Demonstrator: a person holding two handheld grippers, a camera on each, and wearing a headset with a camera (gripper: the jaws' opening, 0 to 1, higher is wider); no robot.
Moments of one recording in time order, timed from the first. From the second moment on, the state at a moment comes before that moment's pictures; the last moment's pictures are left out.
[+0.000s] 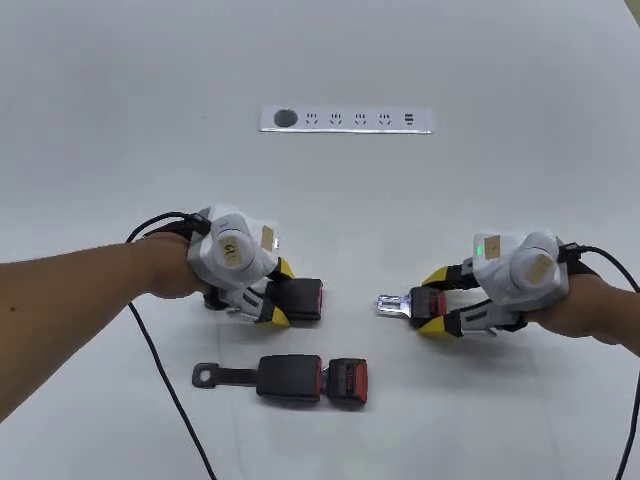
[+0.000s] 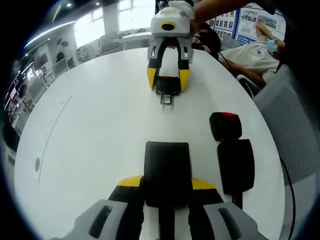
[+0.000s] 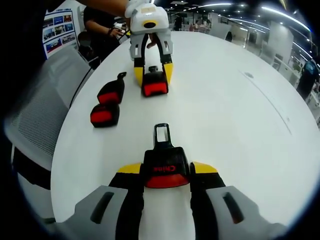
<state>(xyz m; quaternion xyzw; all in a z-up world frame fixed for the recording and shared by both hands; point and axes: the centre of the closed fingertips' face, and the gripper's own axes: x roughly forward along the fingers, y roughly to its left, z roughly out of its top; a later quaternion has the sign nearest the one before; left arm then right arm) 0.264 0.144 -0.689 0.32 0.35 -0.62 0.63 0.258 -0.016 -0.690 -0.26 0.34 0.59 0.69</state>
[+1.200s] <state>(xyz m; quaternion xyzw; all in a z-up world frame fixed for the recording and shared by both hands) 0.262 0.145 -0.688 0.33 0.37 -0.59 0.64 0.258 -0.049 -0.685 -0.22 0.36 0.55 0.72</state>
